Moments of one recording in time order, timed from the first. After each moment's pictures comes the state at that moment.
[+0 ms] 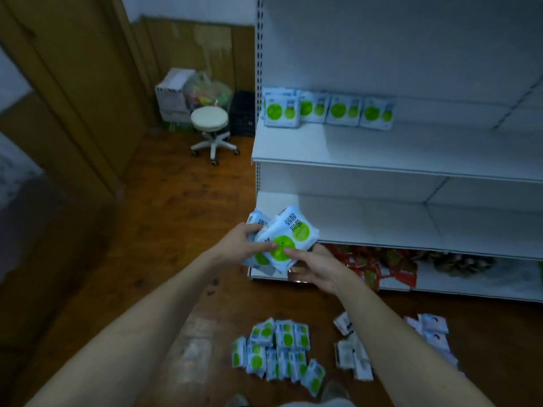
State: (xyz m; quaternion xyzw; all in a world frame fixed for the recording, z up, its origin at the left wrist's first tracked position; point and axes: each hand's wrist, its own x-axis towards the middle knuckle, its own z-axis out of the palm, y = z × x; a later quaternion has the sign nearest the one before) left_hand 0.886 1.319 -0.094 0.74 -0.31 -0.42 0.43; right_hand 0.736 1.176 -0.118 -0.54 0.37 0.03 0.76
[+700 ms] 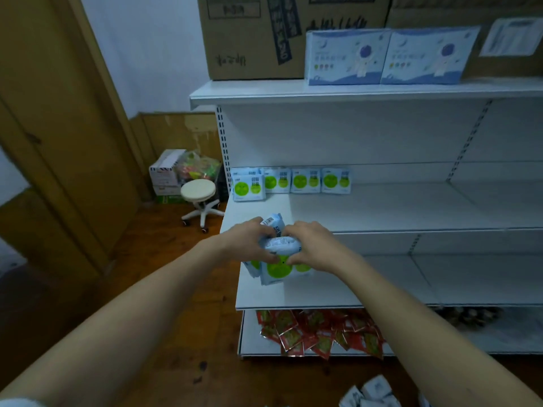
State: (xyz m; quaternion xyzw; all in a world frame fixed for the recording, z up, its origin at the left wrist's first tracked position) left_hand 0.899 1.171 0.063 0.81 -0.55 -0.16 0.10; right_hand 0.758 1.045 0.048 -0.98 0.16 -0.04 0.14
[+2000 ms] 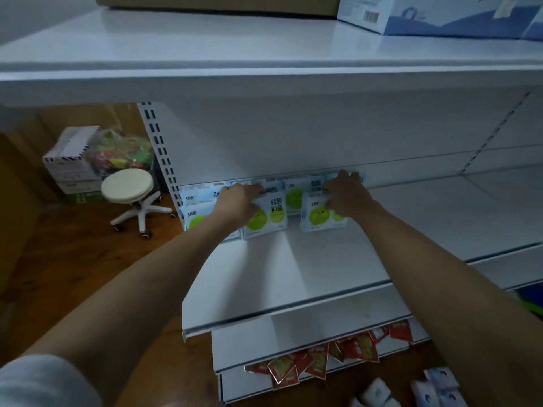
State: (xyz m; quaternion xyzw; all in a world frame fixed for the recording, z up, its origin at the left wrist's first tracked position) left_hand 1.162 0.900 -0.025 0.81 -0.56 -0.06 0.17; right_hand 0.962 0.748 -0.007 -0.90 0.44 0.02 0.02
